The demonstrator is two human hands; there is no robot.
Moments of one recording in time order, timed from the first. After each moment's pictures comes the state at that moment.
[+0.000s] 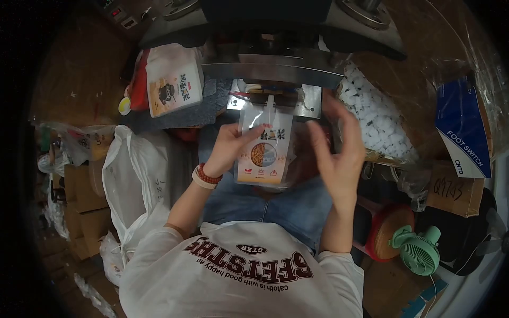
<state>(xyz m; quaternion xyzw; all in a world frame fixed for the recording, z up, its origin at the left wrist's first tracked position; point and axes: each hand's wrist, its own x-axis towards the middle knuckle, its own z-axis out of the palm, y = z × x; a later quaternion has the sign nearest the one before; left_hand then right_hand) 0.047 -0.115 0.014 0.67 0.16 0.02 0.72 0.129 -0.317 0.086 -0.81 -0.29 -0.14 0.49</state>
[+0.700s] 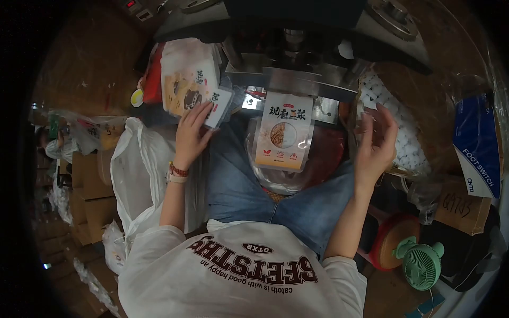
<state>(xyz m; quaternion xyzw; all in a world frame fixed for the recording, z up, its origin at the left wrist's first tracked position) -0.013 -0.002 -0.005 0.97 0.13 0.21 0.05 0.167 -0.324 0.052 -0.75 -0.16 -0.15 0.62</state>
